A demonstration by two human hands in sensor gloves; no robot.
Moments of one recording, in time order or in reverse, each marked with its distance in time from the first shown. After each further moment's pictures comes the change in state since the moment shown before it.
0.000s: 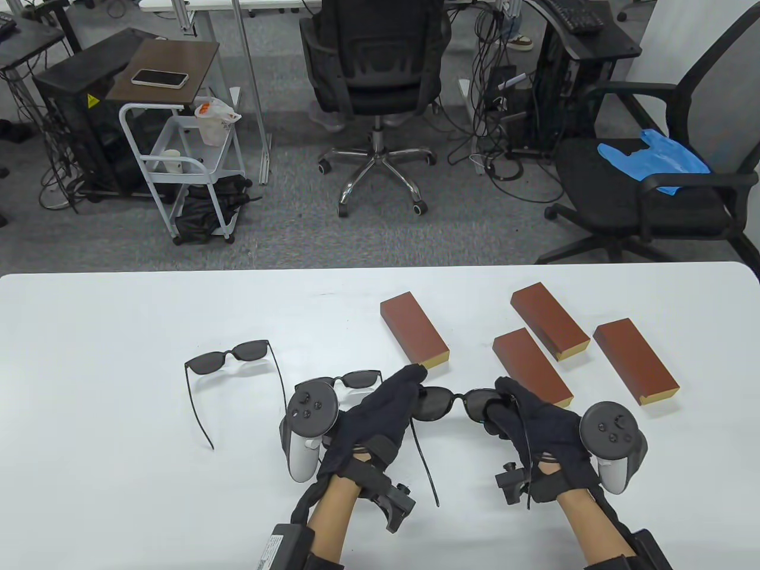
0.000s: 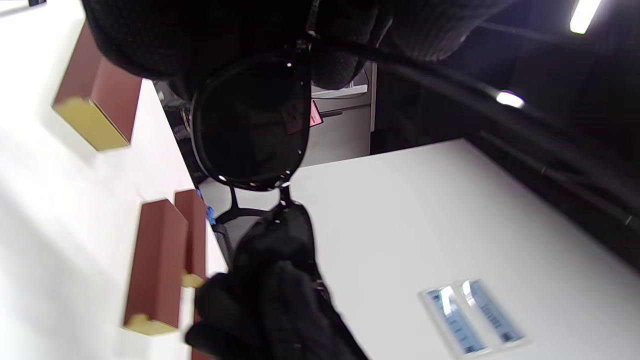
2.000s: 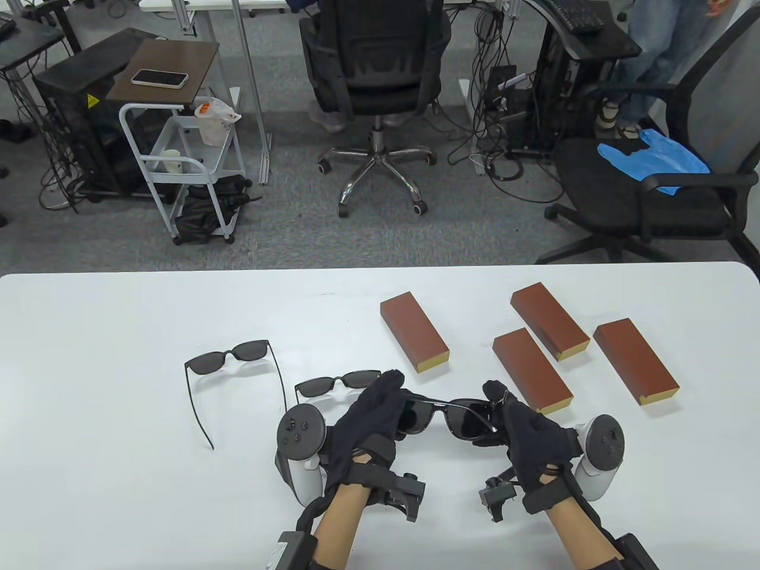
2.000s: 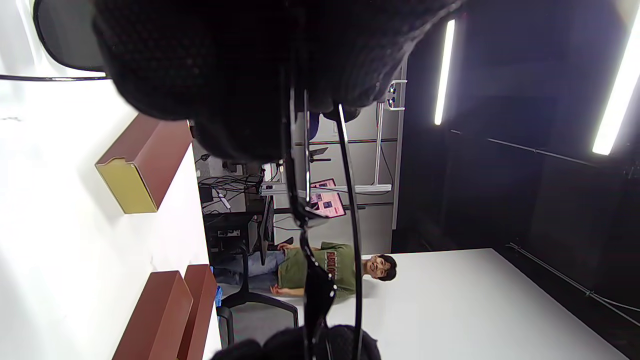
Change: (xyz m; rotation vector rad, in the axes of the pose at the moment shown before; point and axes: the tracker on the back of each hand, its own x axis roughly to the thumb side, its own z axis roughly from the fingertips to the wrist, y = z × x) left_hand -0.019 0.002 0.015 0.323 0.088 0.044; right_hand -0.003 0.025 0.013 0.105 -0.051 -0.471
